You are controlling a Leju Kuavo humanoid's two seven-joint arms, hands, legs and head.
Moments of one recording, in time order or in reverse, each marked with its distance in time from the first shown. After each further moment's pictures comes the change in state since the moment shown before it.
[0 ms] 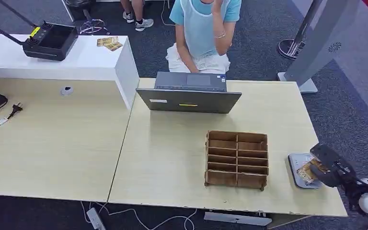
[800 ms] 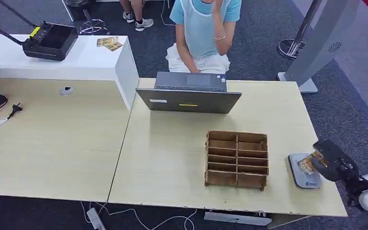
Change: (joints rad) left arm 0.002 -0.002 0.001 0.000 0.021 0.000 -0.013; right arm 0.001 0.019 -0.075 -0.051 -0.010 -0.023 -0.030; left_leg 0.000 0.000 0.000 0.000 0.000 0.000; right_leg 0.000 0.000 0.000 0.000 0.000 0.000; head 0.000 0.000
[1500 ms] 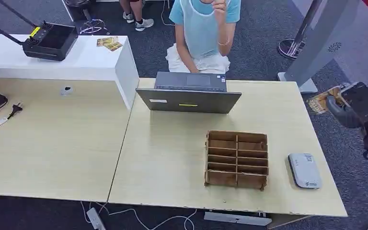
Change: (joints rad) left arm -0.003 -0.005 0.001 0.000 0.020 -0.011 -0.043; right arm -0.298 -0.008 -0.006 -0.203 0.053 -0.030 -0.055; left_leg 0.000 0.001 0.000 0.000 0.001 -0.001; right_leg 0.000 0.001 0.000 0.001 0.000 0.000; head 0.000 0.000
